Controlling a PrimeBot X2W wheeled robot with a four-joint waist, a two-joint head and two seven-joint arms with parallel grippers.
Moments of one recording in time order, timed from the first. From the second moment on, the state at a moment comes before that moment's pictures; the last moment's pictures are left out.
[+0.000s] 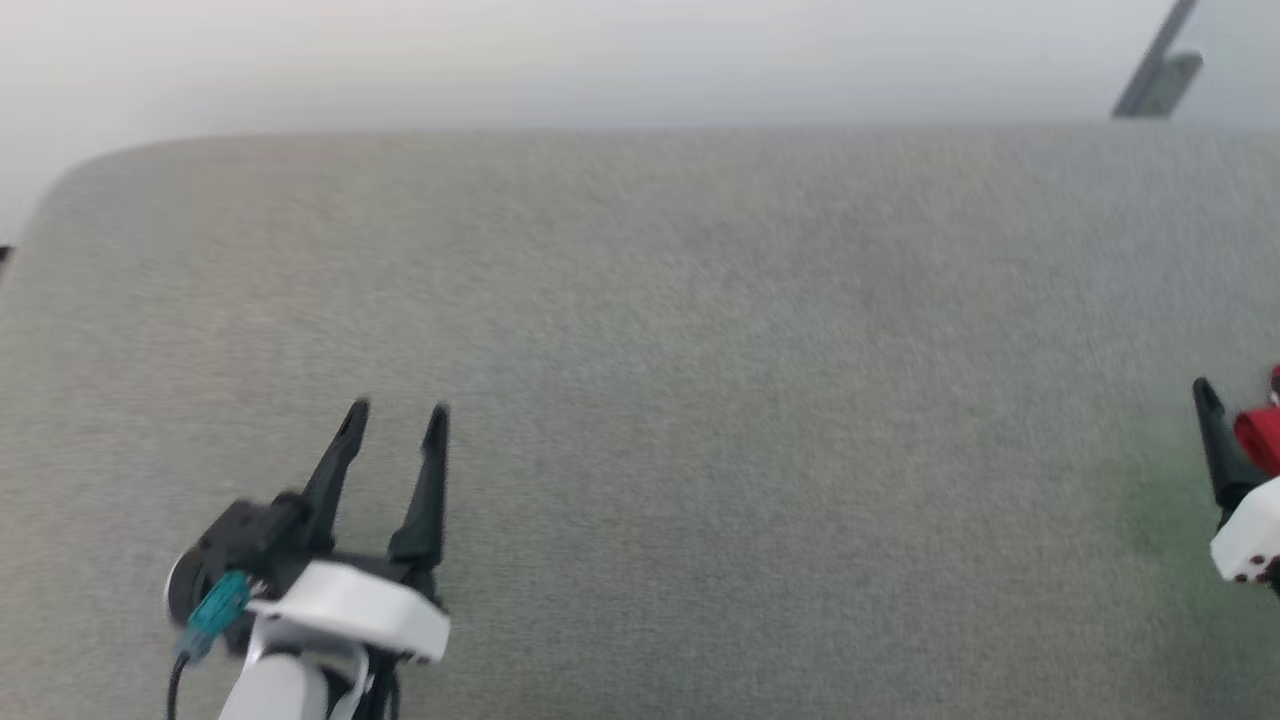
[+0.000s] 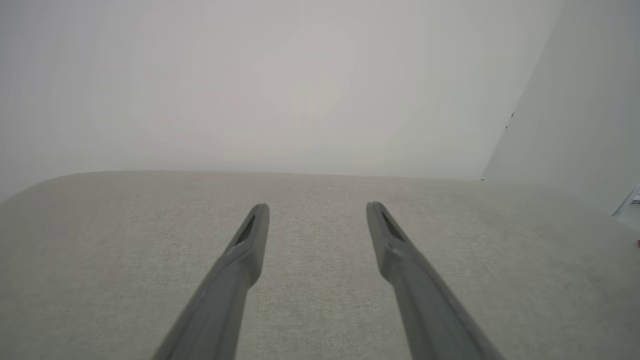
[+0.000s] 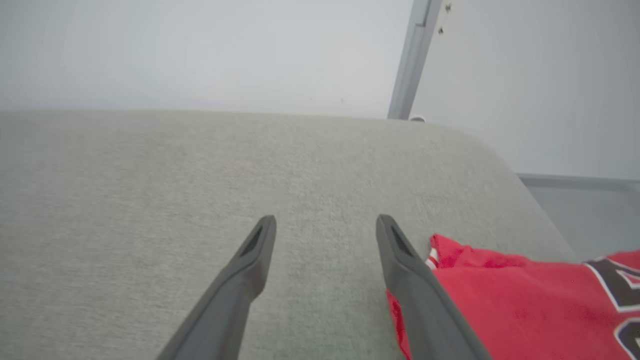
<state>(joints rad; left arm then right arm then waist) -0.16 0.15 -0.14 0.21 -0.29 -0.13 -0.26 -0.43 -0.57 0.25 0.77 0.61 0.13 -0.25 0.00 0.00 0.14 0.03</state>
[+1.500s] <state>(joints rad) 0.15 0.12 0.01 0.03 -0.26 -0.13 -0.26 0.15 -0.22 -0.24 -0.08 0.36 0.13 -0.17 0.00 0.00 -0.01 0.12</state>
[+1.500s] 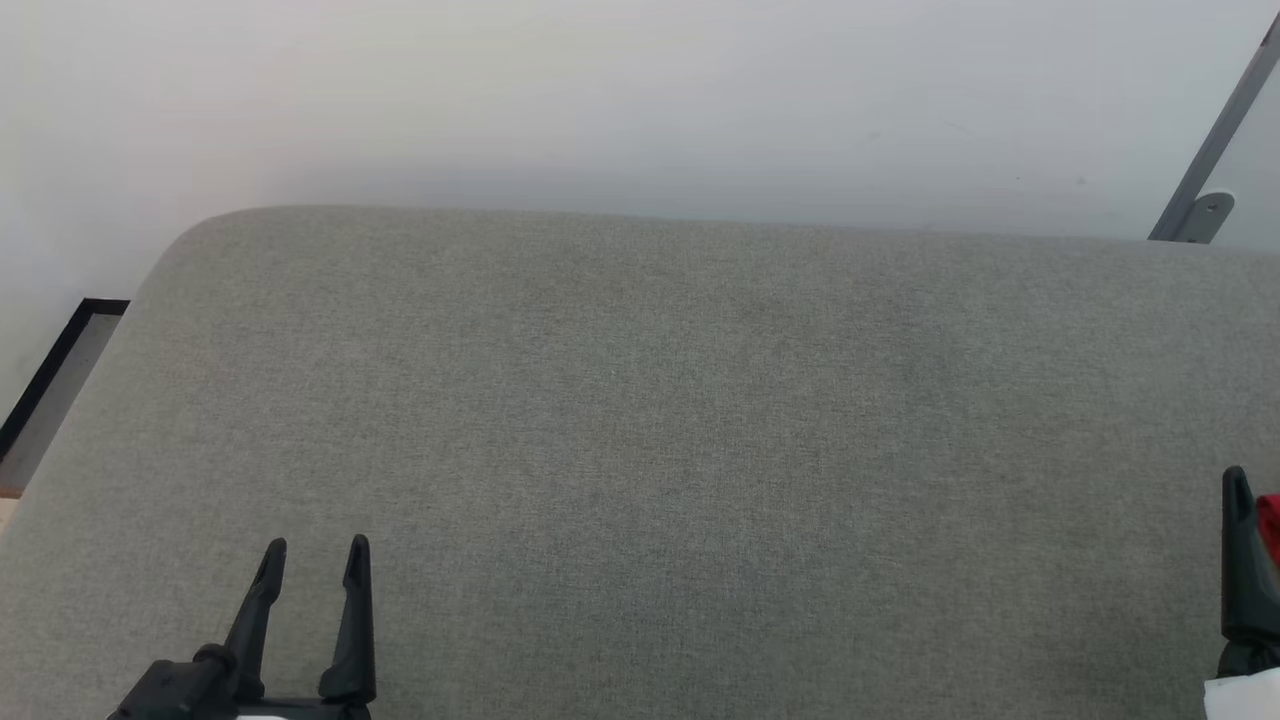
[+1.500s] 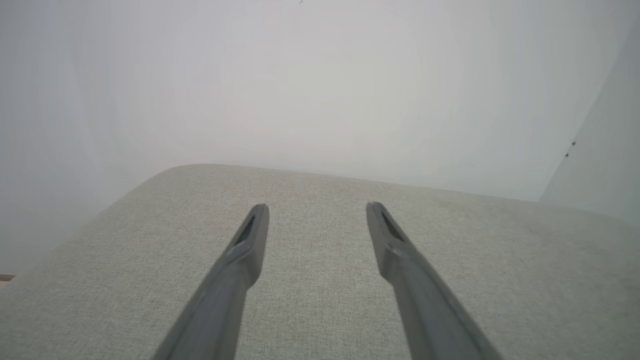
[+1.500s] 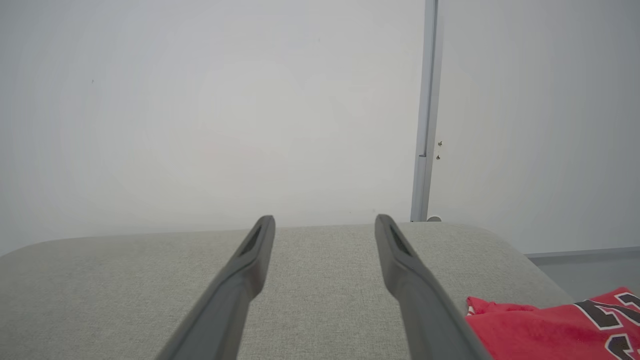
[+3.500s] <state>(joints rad) 0.08 0.10 0.01 0.13 -0.78 -0.13 -0.14 0.08 -0.14 -0.18 0.07 0.82 0.13 -0.06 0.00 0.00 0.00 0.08</state>
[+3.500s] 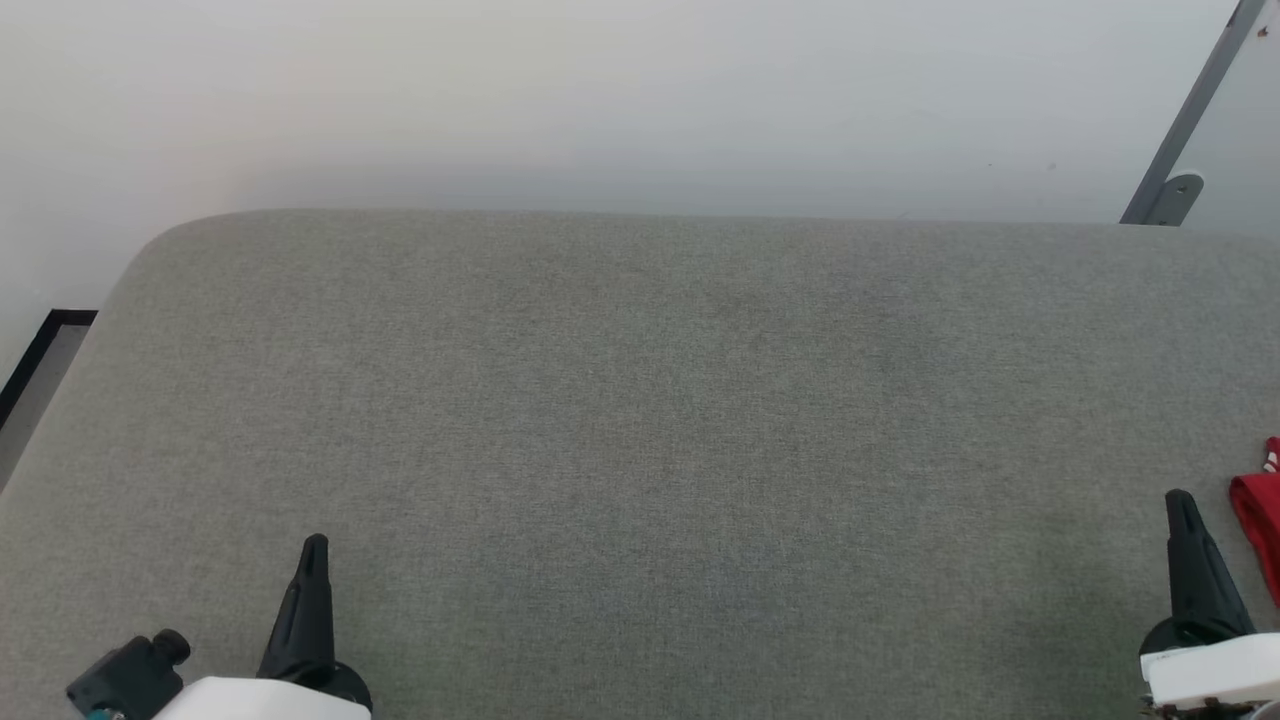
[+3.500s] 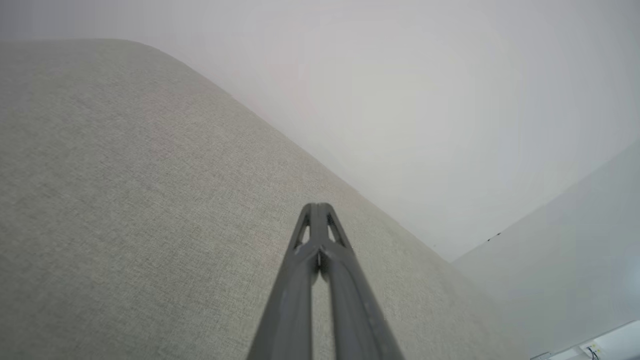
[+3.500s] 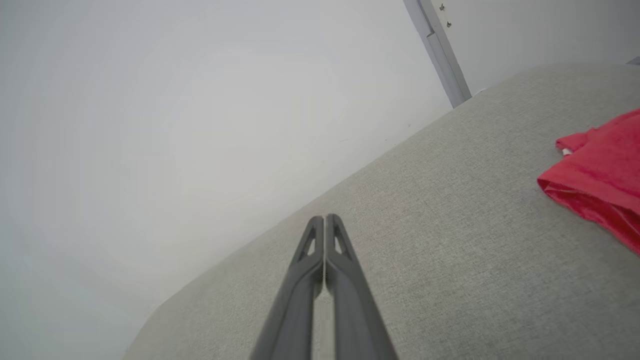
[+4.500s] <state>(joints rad) 0.01 0.09 0.03 0.18 -1.13 -0.13 -0.05 0.01 -0.10 -0.16 0.14 1.13 0.13 0.01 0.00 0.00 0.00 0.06</state>
